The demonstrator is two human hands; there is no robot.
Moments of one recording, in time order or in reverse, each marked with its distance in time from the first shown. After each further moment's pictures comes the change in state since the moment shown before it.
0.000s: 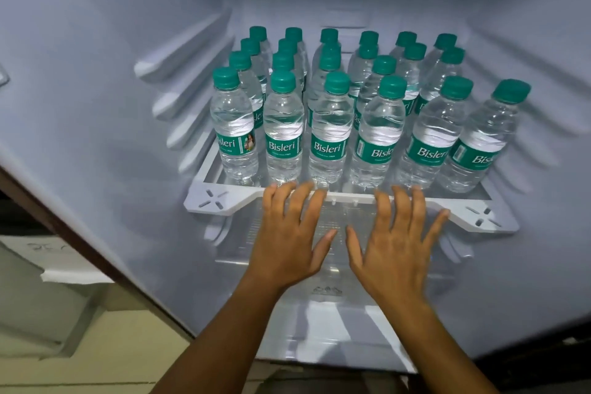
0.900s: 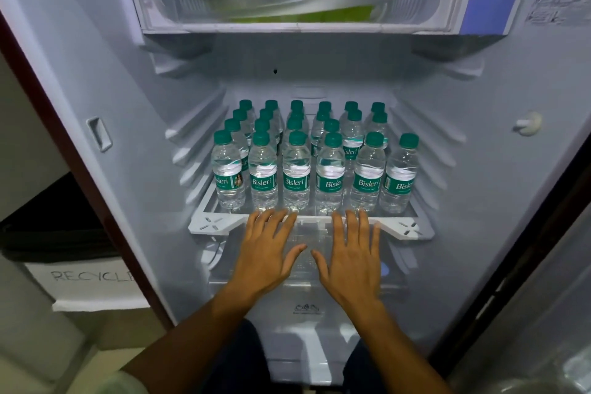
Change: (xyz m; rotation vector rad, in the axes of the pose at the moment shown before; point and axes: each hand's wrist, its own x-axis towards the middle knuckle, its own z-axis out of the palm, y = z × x) left_hand 0.007 0.008 -0.038 -0.046 -0.204 -0.072; right_hand -0.001 0.001 -0.044 0.075 -0.254 -0.055
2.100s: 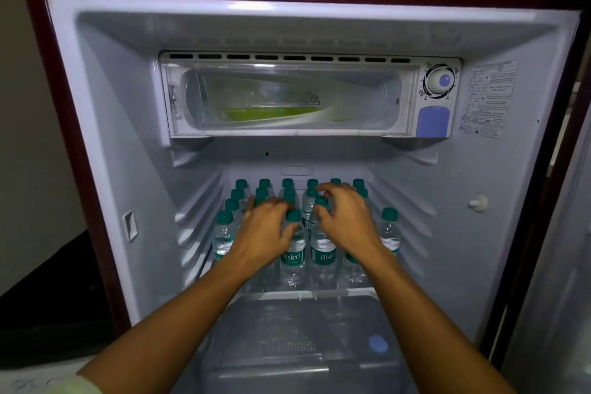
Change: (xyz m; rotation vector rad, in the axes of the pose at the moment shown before) left_hand 0.140 -0.010 -0.115 -0.141 0.089 0.030; right_hand 0.145 -0.010 -0.155 0.567 0.198 -0.033
